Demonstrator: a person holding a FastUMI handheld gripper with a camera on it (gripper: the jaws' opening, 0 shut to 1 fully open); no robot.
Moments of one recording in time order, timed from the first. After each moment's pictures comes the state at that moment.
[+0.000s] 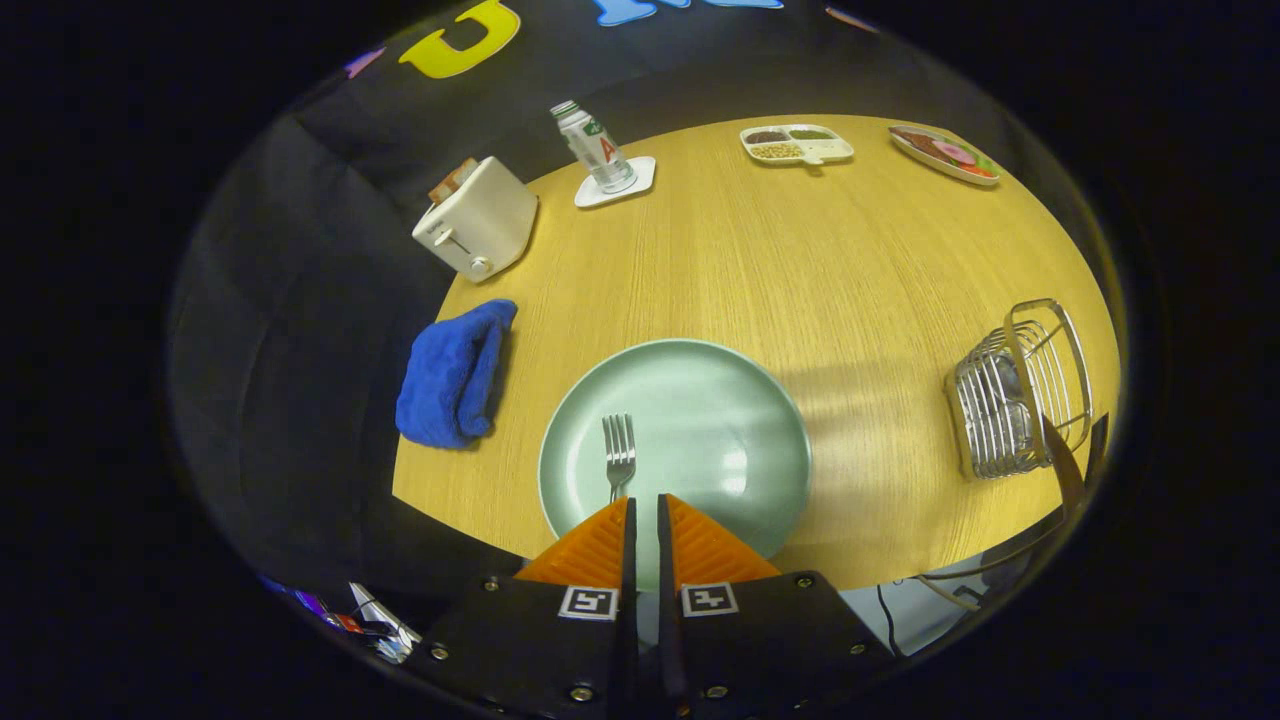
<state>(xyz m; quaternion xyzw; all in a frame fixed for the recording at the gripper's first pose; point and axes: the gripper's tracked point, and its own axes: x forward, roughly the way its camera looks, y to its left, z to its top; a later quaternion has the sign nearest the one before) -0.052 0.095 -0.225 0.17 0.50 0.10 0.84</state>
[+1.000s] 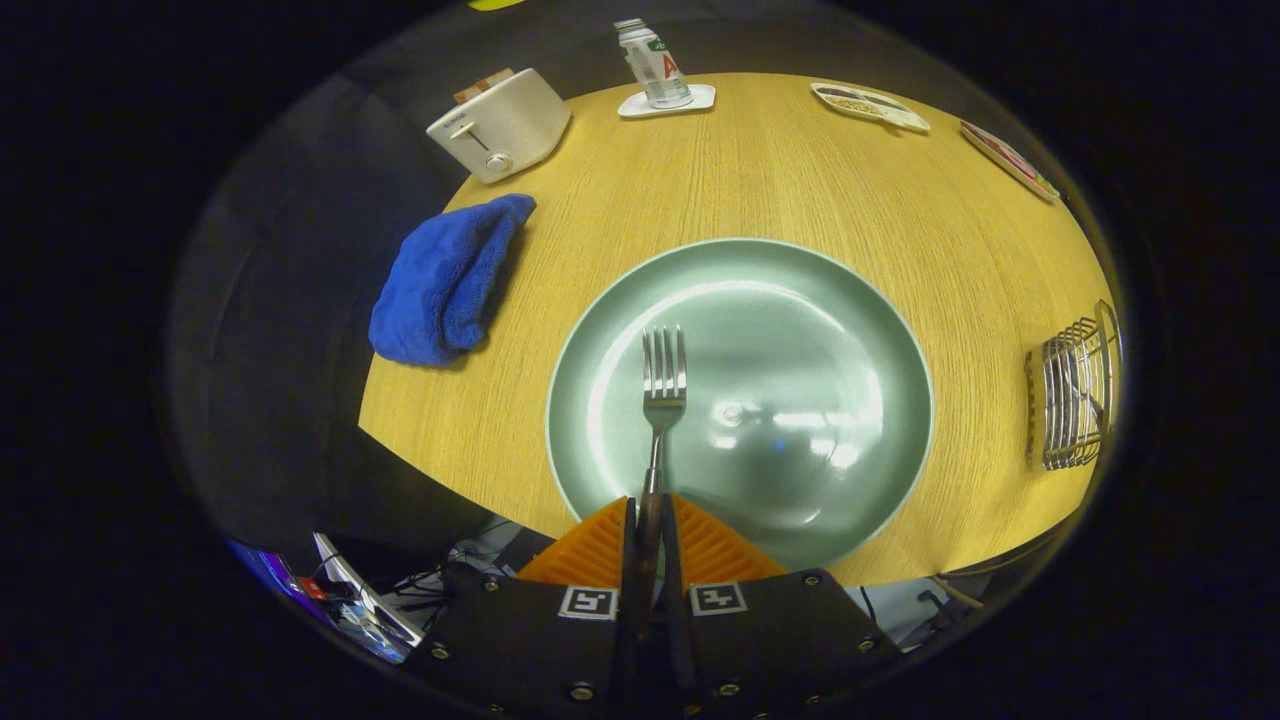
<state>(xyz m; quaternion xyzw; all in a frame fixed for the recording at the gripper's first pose) -0.075 0.135 -0.278 0.10 0.58 0.13 0.80</state>
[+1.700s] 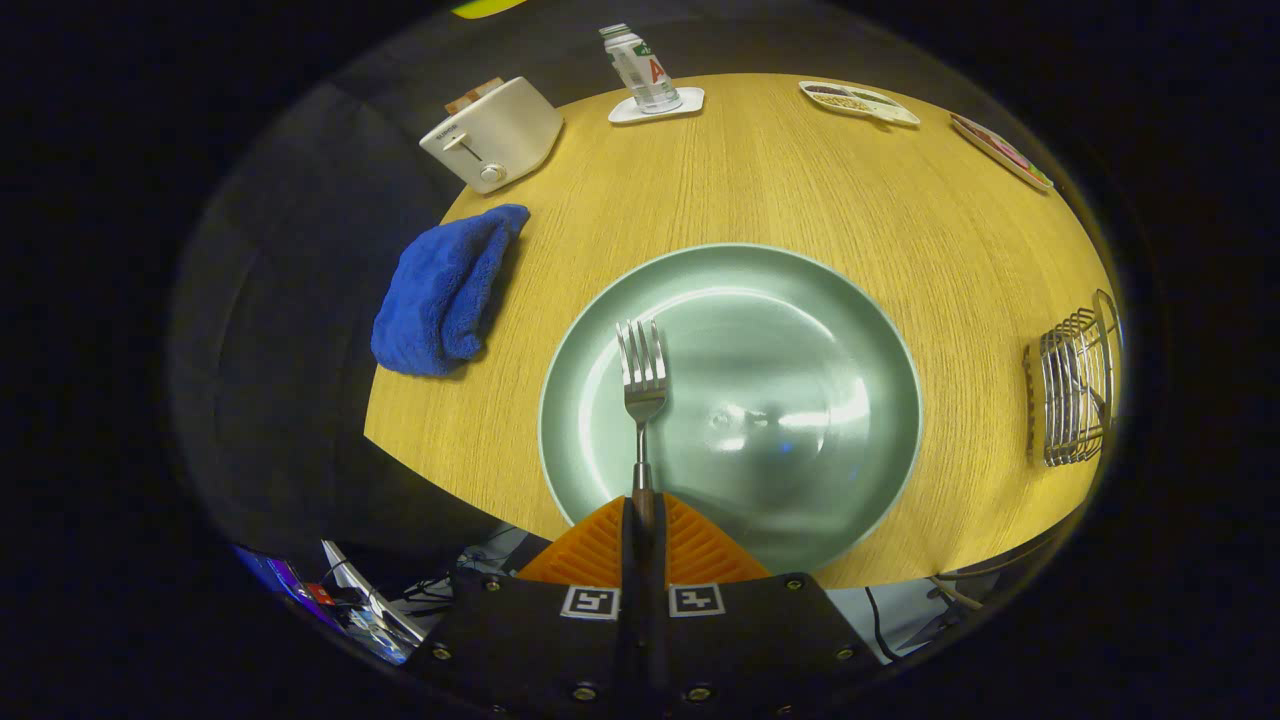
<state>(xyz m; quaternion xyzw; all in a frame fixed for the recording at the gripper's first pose) -0.070 0.124 -0.270 0.13 0.57 0.13 0.80</state>
